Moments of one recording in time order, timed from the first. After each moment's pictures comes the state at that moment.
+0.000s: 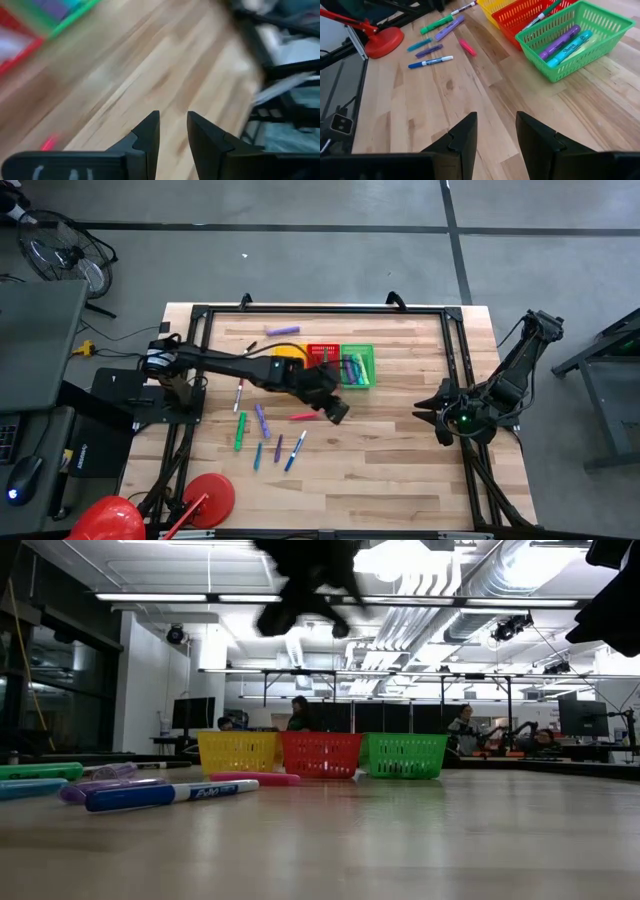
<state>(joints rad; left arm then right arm) -0.08 1.76 1.48 -0.51 0.05 -0.95 0.89 0.64 0.49 -0.73 0.84 1.15</state>
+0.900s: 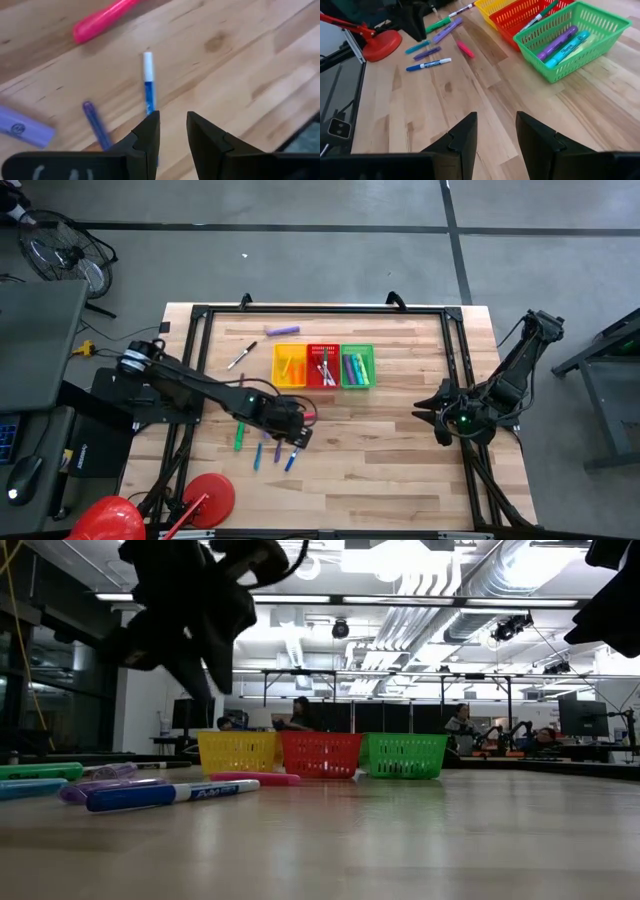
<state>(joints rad) -0.30 1.61 1.10 -0.56 -0.04 -1.42 0.89 0.65 0.49 -0.73 0.85 1.17</state>
